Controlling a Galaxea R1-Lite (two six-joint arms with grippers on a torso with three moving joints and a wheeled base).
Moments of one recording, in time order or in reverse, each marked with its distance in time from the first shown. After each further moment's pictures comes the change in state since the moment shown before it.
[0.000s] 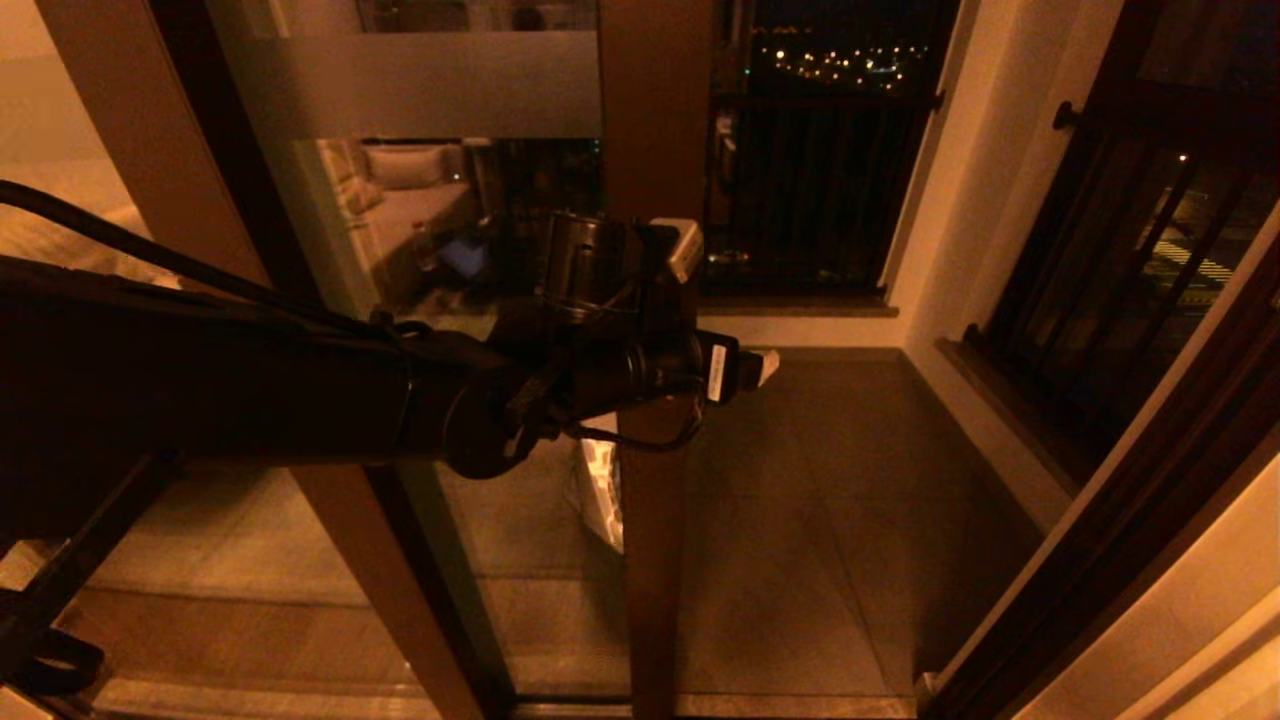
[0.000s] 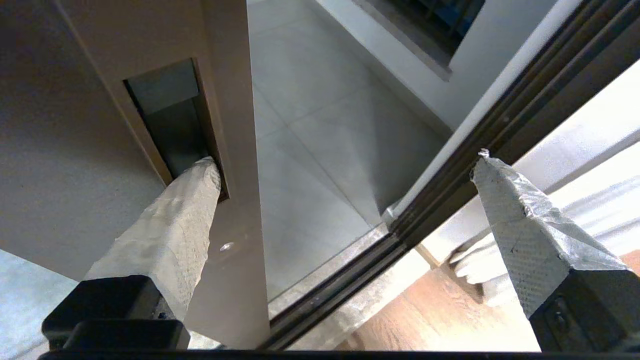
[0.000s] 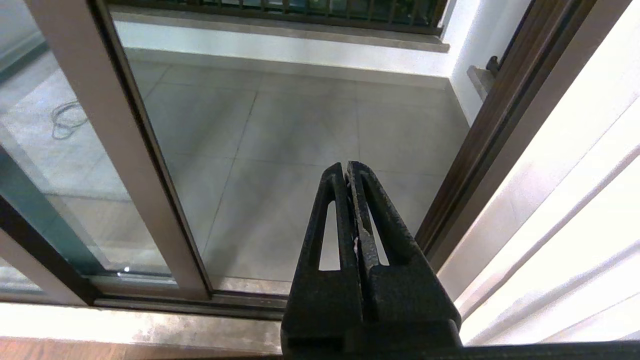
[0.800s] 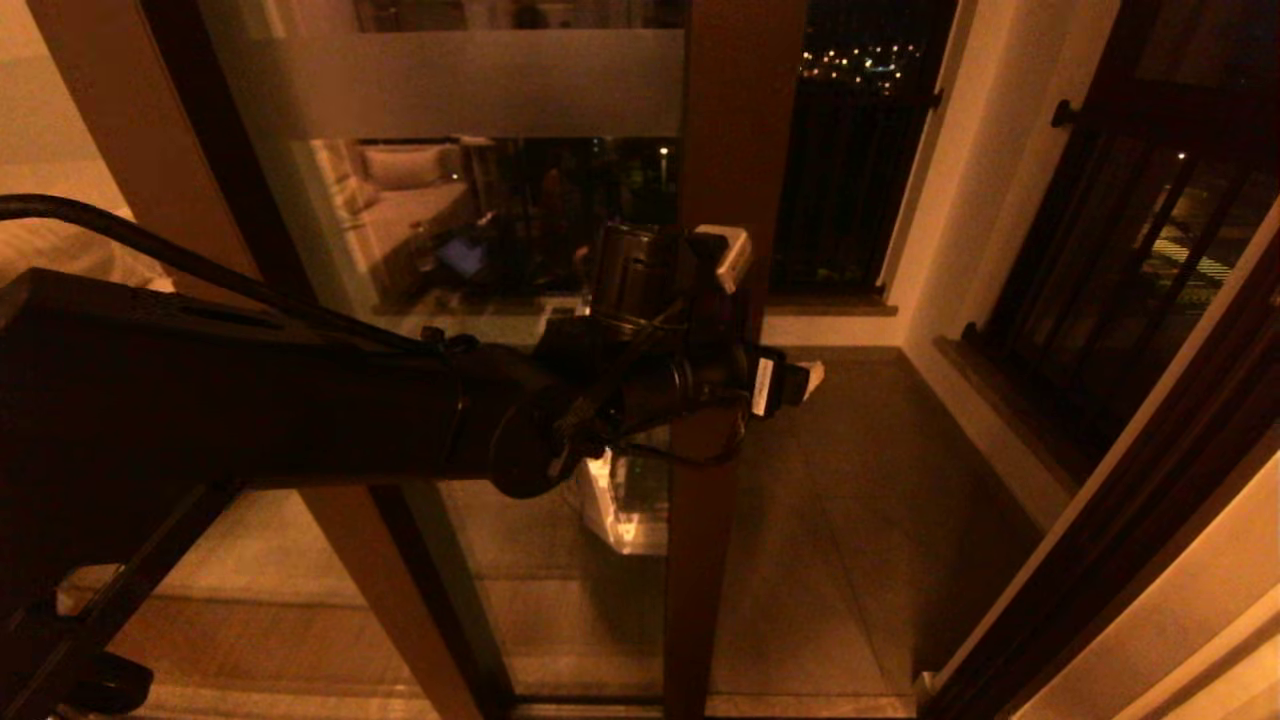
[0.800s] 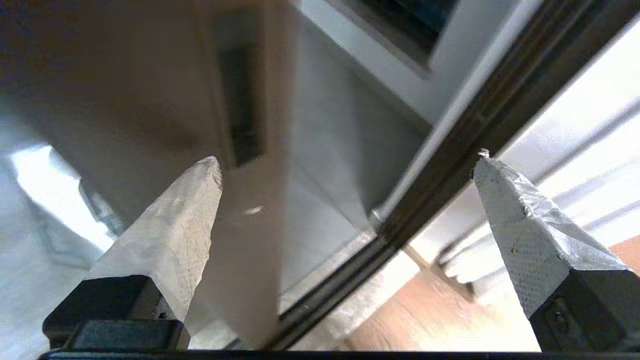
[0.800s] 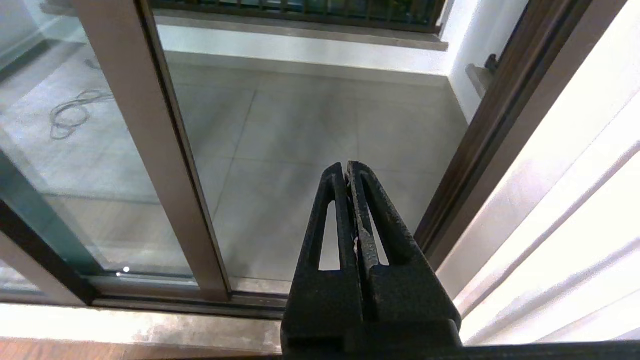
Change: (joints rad) left arm -0.048 0.027 -0.034 -0.009 0.048 0.002; right arm 0.000 0.000 0.000 0.000 0.000 0.000
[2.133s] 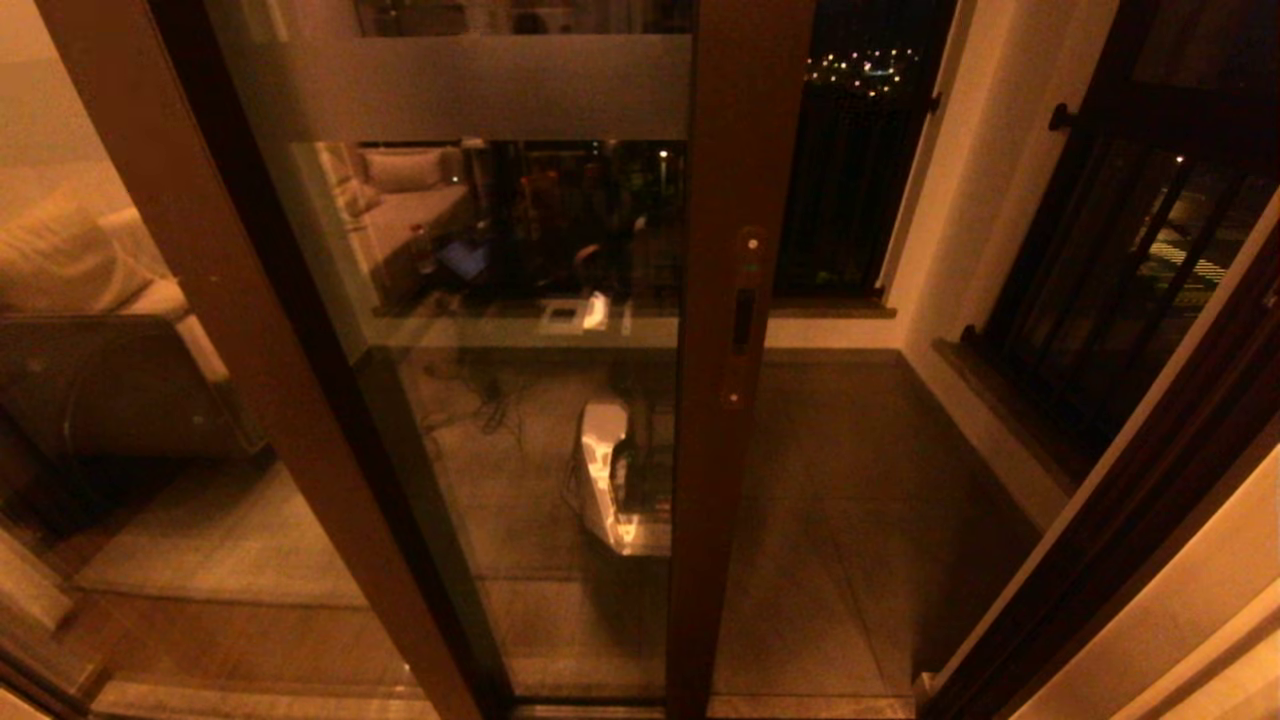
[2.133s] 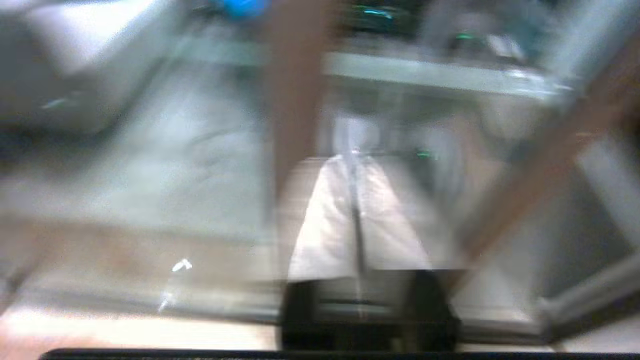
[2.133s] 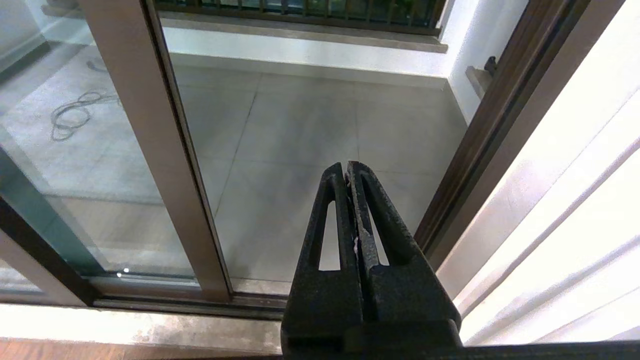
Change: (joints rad) left arm 0.671 -1.482 0.690 0.654 0.167 -0.010; right arm 0.000 0.000 0.000 0.000 0.000 0.000
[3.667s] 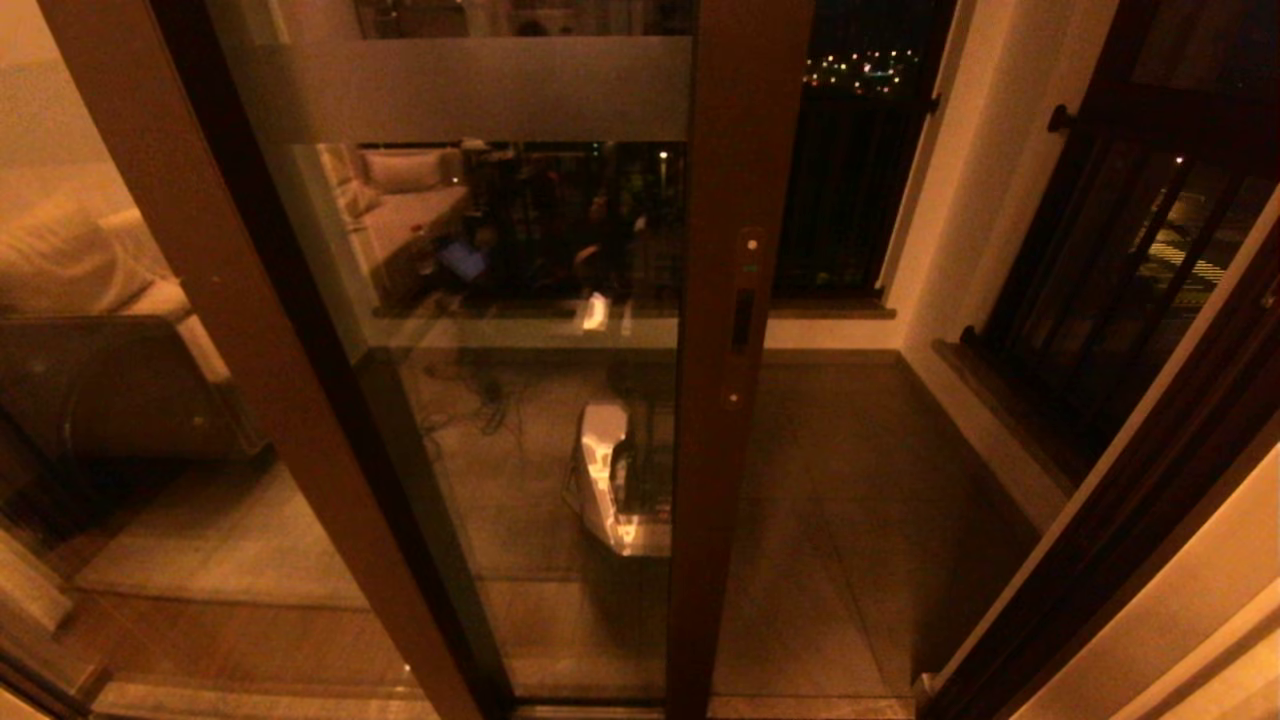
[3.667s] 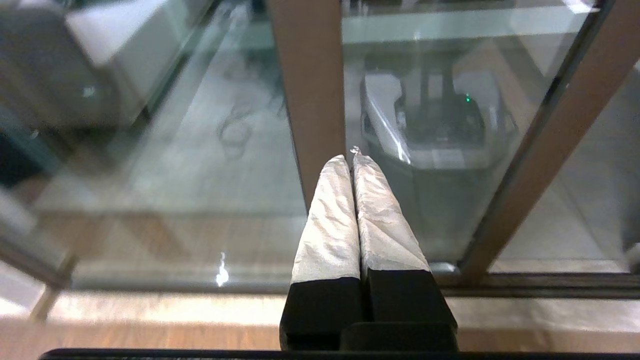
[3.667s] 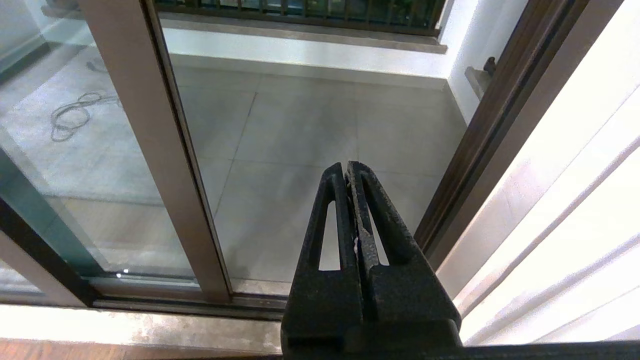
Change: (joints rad) left arm 0.129 -0.581 0.750 -0.178 -0.178 0.182; right arm 0.000 0.000 0.000 0.000 0.000 0.000
